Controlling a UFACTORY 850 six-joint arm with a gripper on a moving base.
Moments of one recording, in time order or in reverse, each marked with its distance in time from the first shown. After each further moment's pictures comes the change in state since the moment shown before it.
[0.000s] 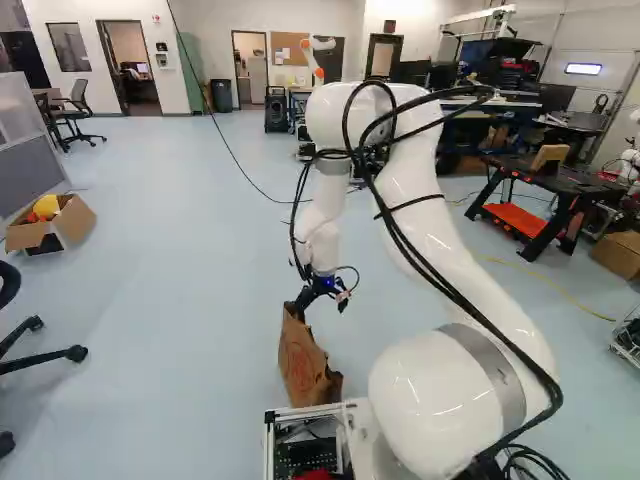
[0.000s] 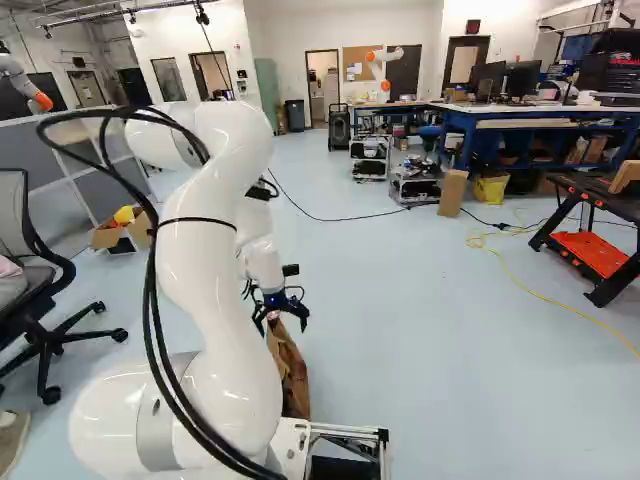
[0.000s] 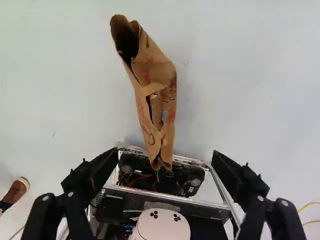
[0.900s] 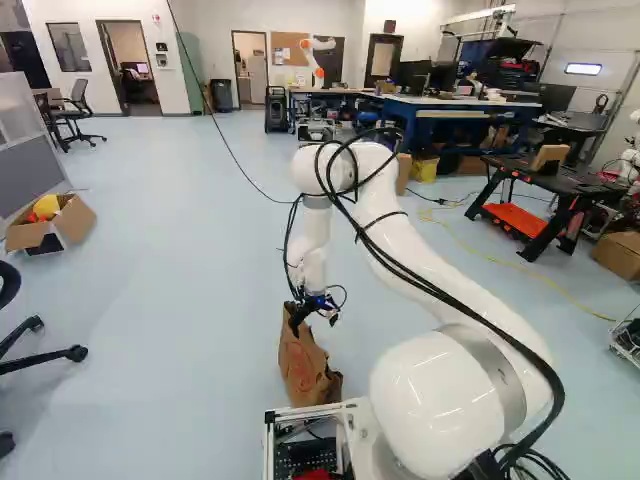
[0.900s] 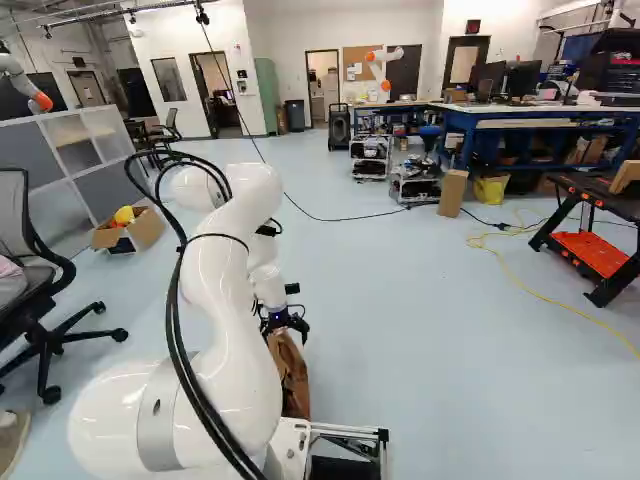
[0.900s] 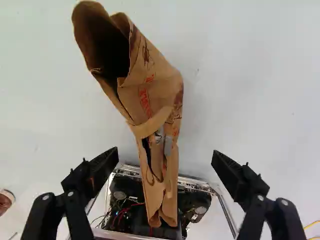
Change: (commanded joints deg) arm 1.9 -20.2 -15.9 0.0 3.4 0.0
